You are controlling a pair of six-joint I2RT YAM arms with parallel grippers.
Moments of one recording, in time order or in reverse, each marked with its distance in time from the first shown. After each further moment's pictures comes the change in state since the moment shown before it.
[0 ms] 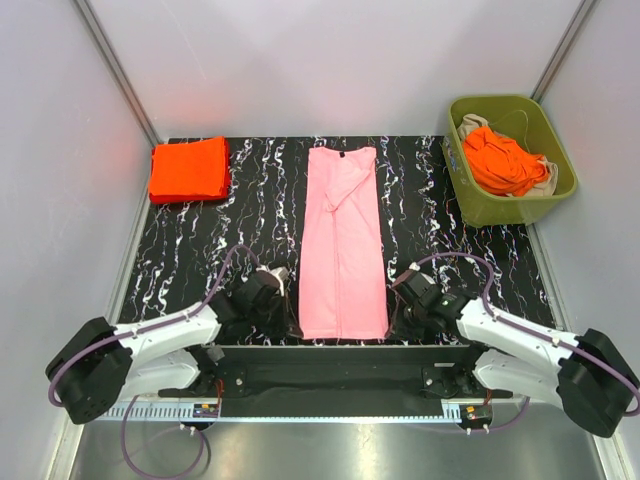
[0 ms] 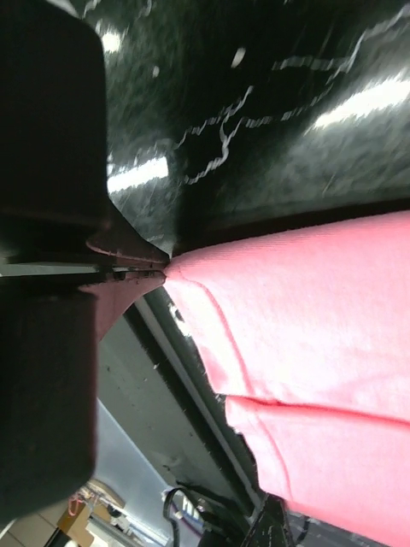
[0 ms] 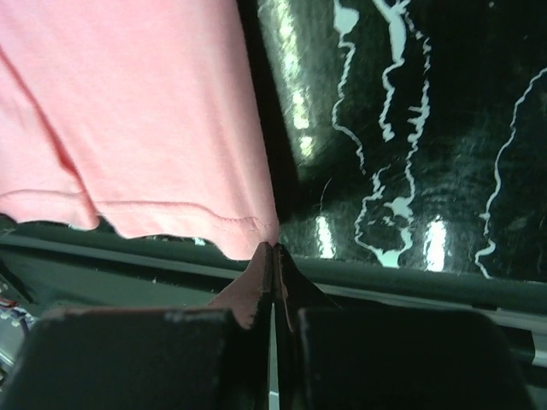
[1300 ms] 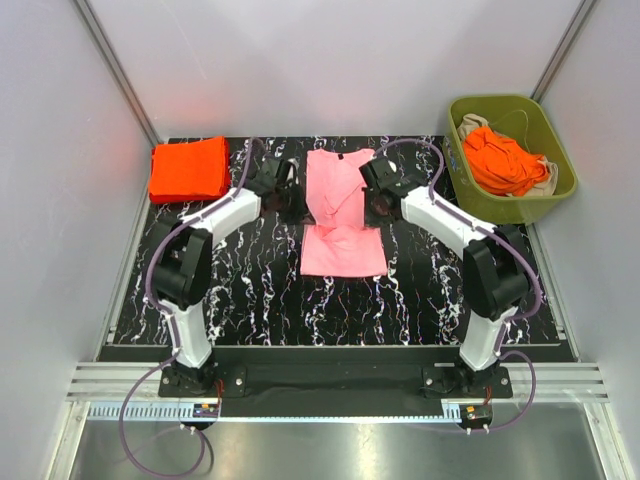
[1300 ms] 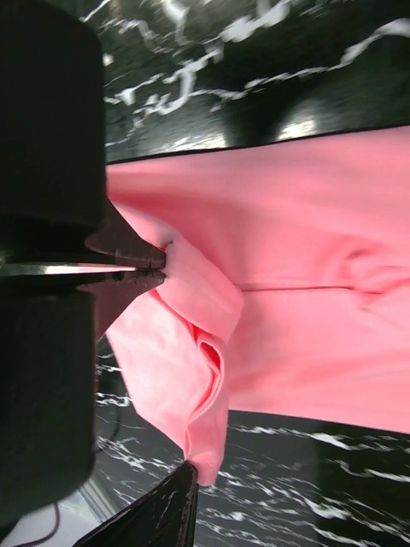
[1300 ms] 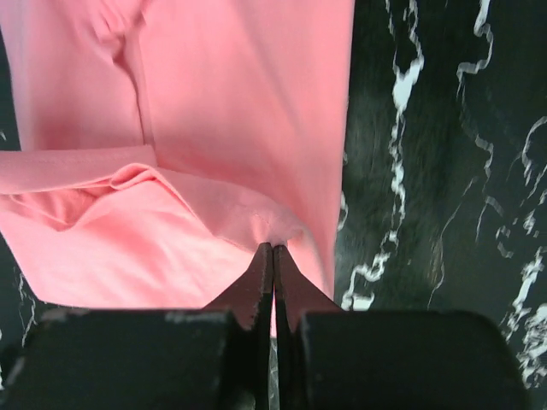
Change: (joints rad) left arm 0.380 0.782 1.001 -0.202 0.046 0.292; right arm -0.254 0.769 0.963 -0.092 0.217 -0.584
